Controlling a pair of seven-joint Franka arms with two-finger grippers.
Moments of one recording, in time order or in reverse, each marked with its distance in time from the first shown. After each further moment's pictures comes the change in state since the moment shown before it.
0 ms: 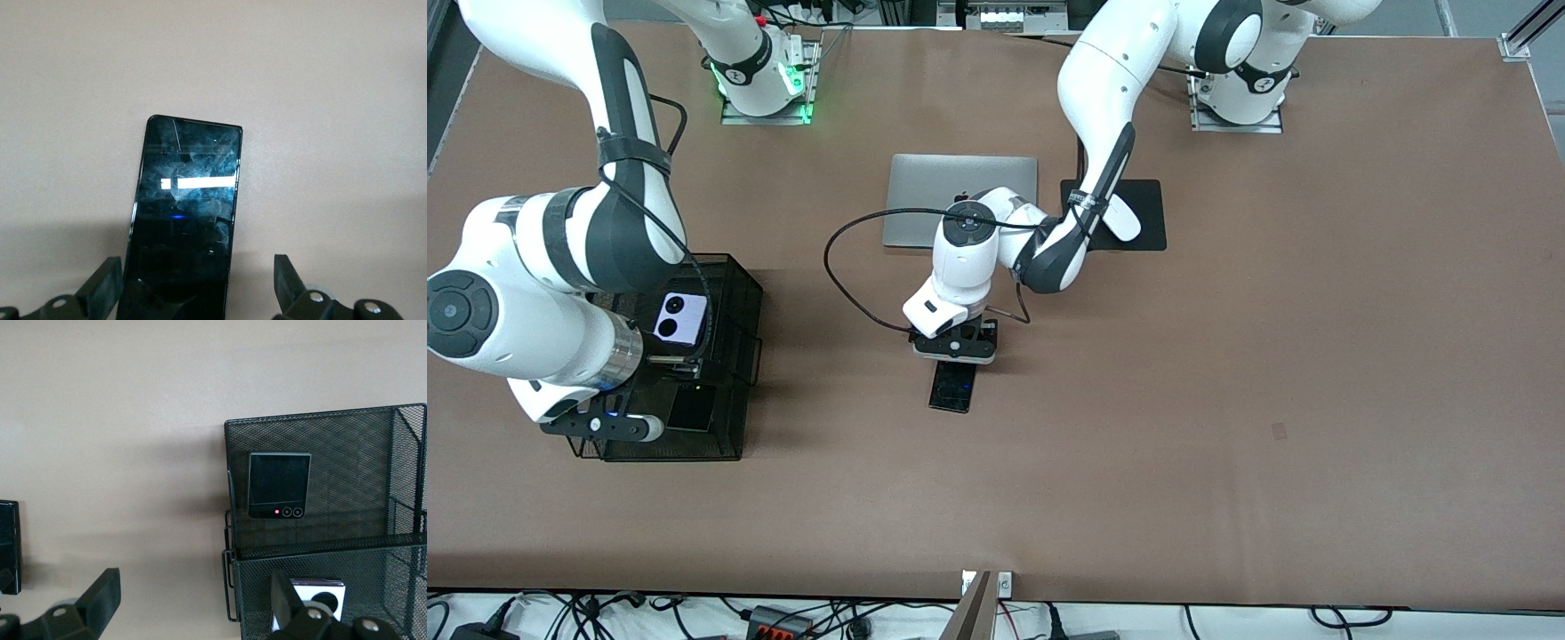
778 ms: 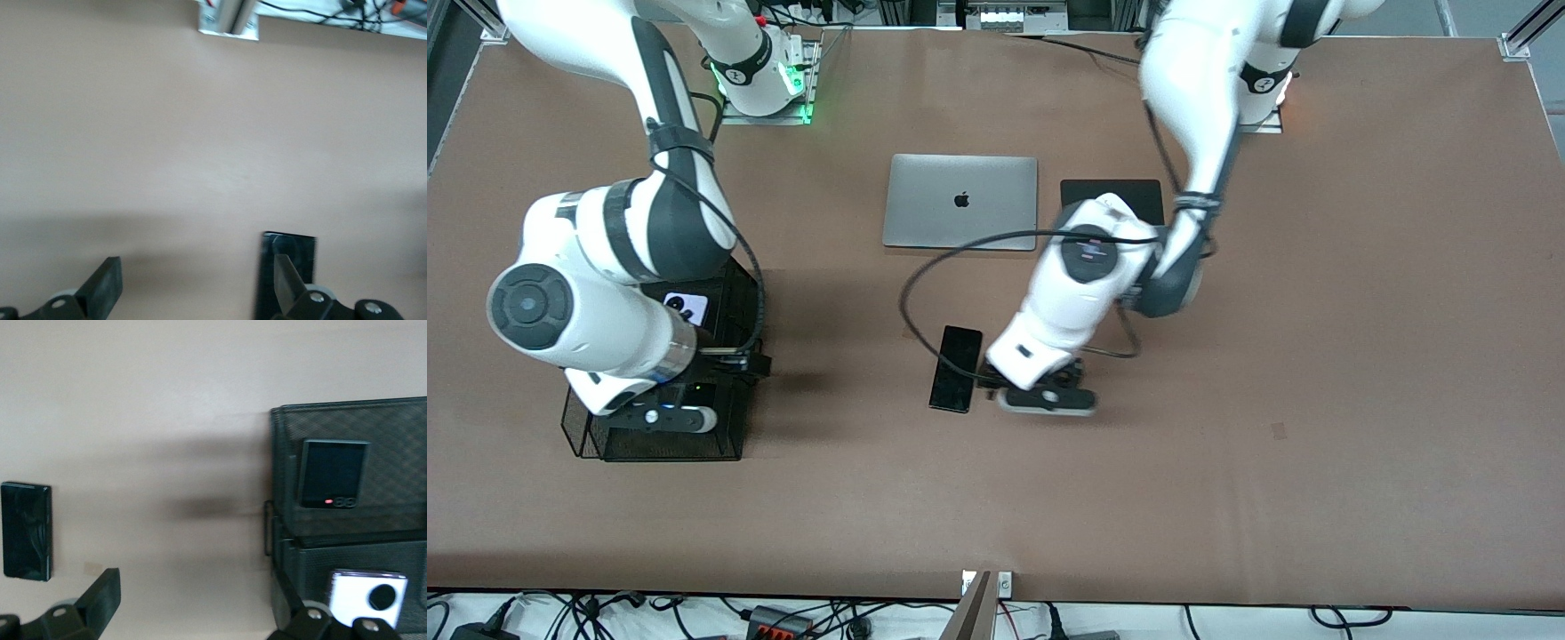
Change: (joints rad) left arm 0.266 -0.296 -0.062 -0.161 0.001 -0.108 0.249; right arm 0.094 0.014 0.008 -0.002 0.009 0.002 0.060
